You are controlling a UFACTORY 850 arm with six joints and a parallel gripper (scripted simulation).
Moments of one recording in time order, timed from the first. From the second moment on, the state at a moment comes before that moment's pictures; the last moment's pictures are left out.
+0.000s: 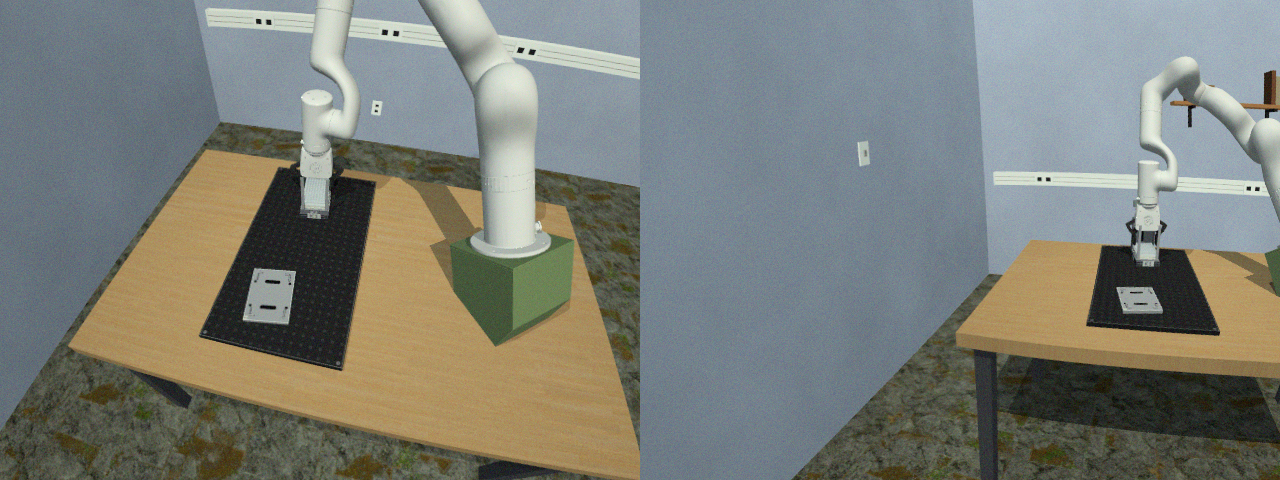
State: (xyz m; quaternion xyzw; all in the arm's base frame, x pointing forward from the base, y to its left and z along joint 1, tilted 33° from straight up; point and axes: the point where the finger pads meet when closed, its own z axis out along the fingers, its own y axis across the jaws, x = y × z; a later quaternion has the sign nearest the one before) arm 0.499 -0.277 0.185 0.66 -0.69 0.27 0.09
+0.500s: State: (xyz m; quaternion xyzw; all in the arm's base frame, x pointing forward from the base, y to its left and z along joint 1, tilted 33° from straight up) arm 0.501 -0.281 0.178 0.66 -0.69 0.27 0.09
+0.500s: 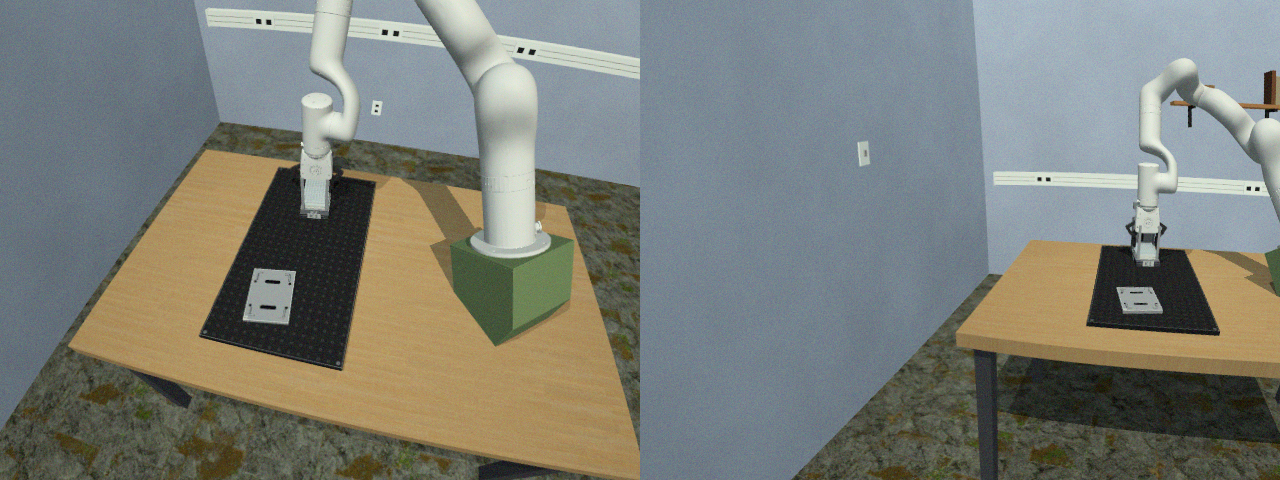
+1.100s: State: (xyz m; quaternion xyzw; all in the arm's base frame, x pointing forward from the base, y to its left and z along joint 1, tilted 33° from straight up) arm 0.503 -0.285 0.172 0.66 -0.69 0.27 0.09
